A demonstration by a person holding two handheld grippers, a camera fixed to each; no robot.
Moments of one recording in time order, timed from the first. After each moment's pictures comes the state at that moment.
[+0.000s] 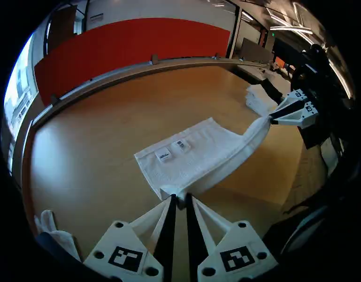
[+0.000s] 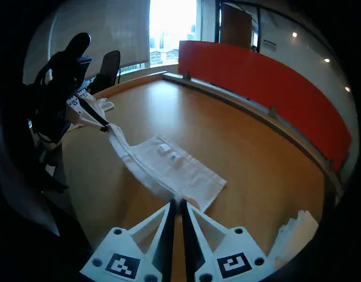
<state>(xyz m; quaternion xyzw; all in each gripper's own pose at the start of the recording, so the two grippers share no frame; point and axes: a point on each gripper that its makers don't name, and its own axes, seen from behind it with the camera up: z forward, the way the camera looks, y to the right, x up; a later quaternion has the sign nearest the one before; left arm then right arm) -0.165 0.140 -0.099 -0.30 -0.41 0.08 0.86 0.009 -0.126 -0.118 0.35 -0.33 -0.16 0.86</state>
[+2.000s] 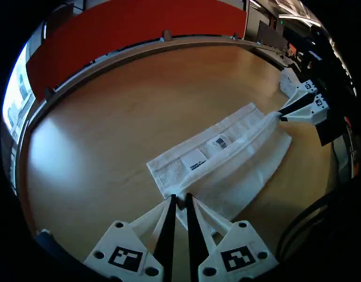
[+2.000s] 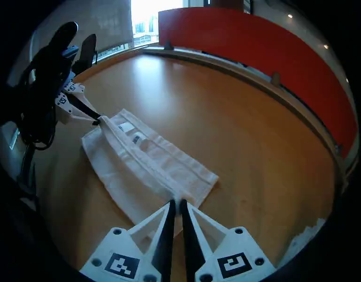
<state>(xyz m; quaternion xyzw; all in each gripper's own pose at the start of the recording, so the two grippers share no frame) -0.270 0.139 0.000 -0.26 -0.45 0.13 0.85 -0.101 -0.117 -0.021 0.32 -0.41 -0.16 0.84</state>
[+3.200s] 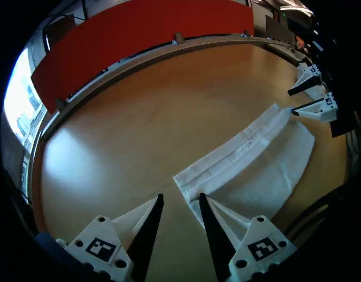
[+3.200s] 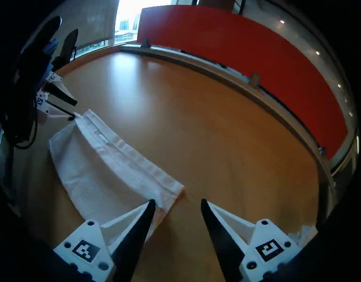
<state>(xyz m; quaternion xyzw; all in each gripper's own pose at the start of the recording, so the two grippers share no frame) -0.275 0.119 0.040 -0.20 -0.42 0.18 0.87 -0.109 -0.087 0.031 0.23 -0.39 -0.20 0.87</state>
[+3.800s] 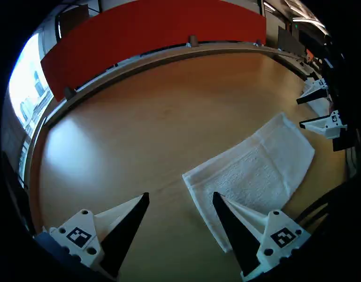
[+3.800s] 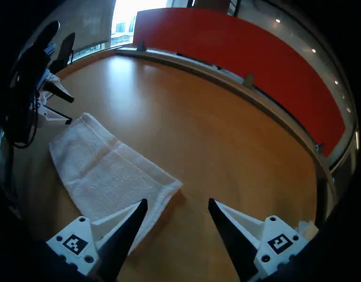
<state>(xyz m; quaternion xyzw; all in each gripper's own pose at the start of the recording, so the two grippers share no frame) -0.264 0.106 0.036 -0.18 -0.43 0.14 0.88 -0.100 -0.081 0.025 0.22 -0.39 -0.19 0.87</state>
